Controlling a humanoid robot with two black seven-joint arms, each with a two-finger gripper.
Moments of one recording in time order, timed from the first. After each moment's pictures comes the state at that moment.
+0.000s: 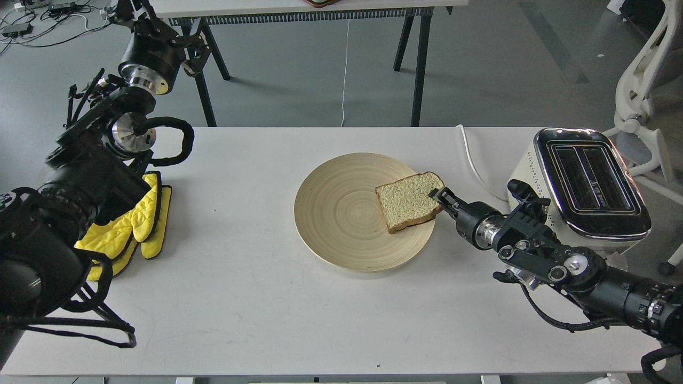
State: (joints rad) left arm -1.10 0.12 -0.52 -0.15 -0.27 -0.49 -0.37; right arm 0.77 -0.27 0.08 0.77 -0.73 -0.16 0.16
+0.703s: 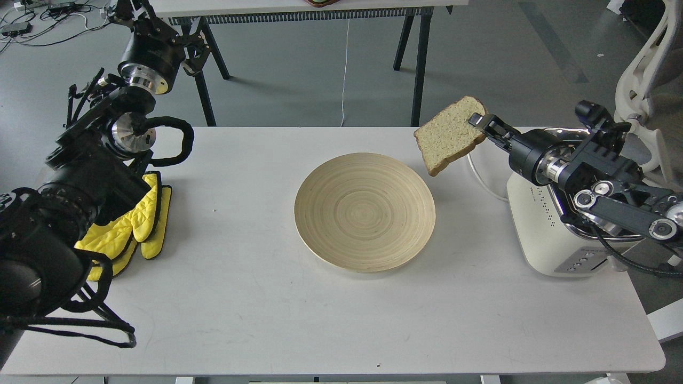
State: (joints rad) left arm -1.10 0.12 -0.52 -0.15 -0.27 -0.49 -0.37; right arm 1.01 -0.72 0.09 1.17 -0.84 -0.17 0.16
